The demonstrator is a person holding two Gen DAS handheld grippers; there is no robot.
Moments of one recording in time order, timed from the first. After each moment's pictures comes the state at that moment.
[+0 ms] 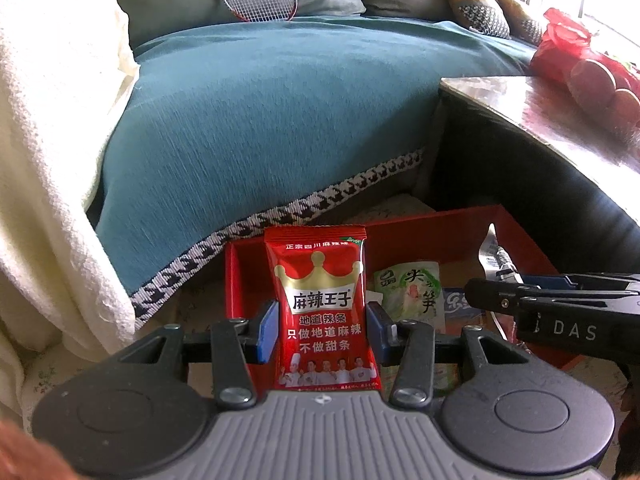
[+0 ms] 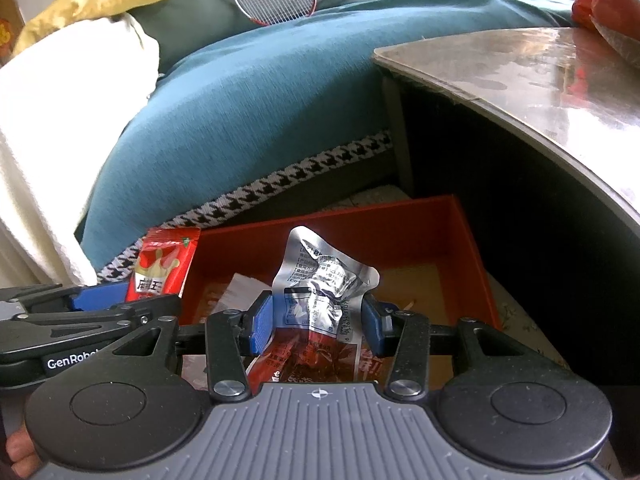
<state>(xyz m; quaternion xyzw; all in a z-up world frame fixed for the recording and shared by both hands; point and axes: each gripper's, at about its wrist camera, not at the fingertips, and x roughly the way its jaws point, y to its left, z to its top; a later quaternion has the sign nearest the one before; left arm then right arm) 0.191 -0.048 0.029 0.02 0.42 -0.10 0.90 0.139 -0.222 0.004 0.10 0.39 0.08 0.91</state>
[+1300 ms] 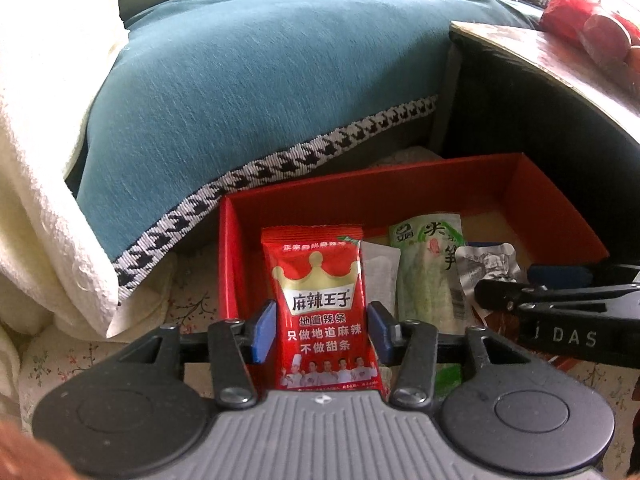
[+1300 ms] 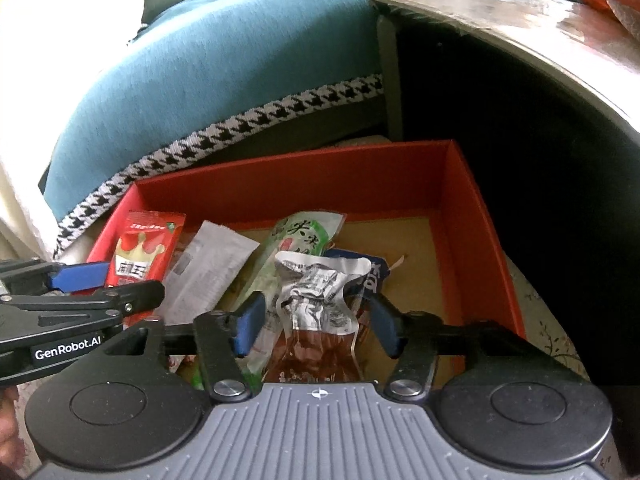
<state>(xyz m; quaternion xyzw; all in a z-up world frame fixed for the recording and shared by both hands) 0.197 -0.051 -0.002 0.05 0.46 -0.09 0.88 0.153 -0.214 -0.016 0.06 0.44 0.07 0.89</state>
